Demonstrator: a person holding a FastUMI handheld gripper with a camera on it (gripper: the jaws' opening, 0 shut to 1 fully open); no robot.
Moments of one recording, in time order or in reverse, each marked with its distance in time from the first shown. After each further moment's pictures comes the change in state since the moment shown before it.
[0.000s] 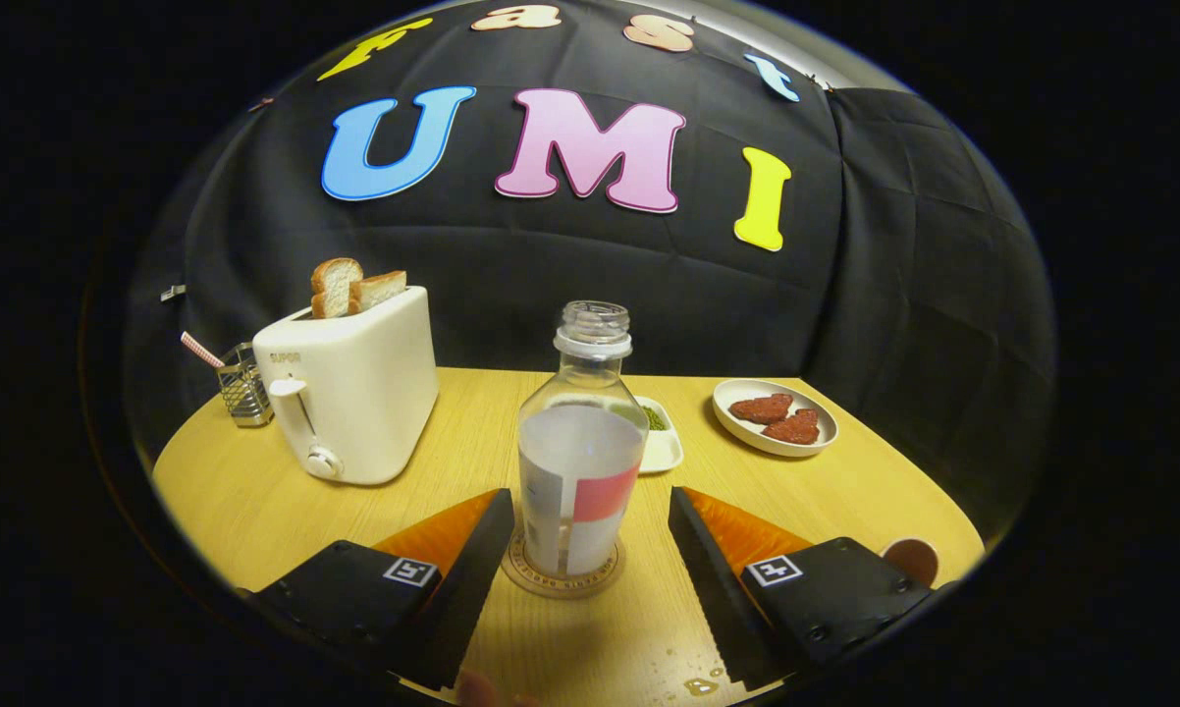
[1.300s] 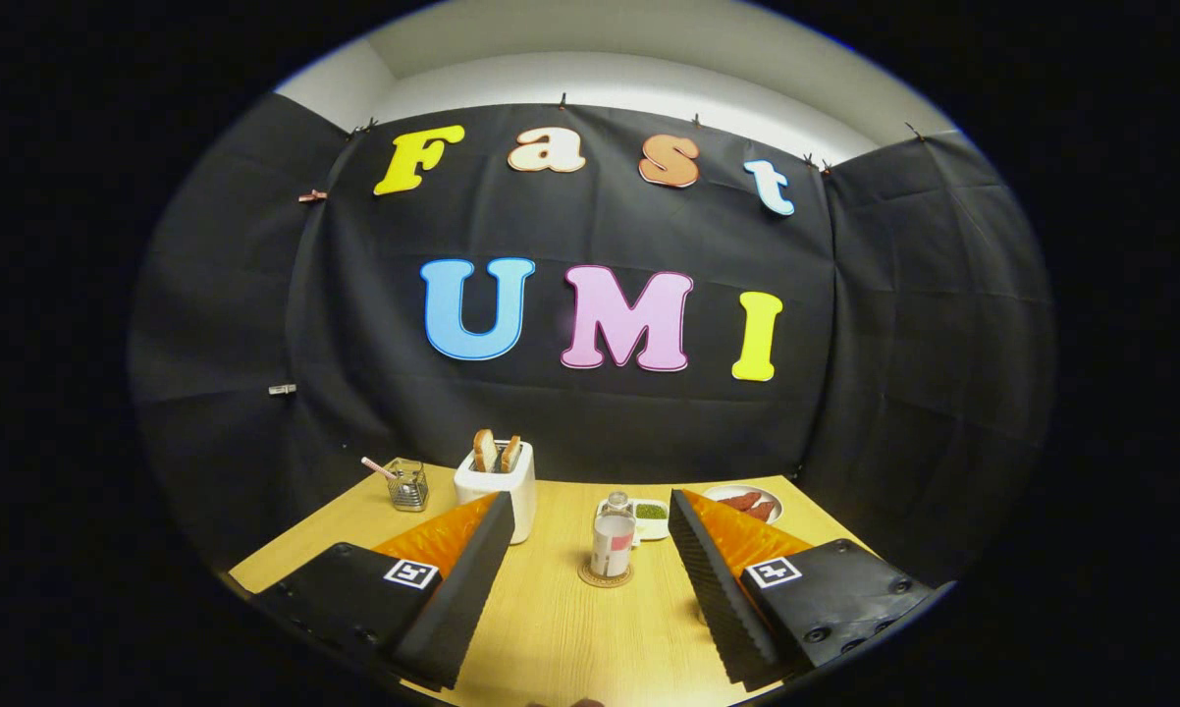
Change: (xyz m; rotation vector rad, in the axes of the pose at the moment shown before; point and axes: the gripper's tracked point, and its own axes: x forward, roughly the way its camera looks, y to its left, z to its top) arm -0.280 -0.007 0.173 0.036 -0.298 0.170
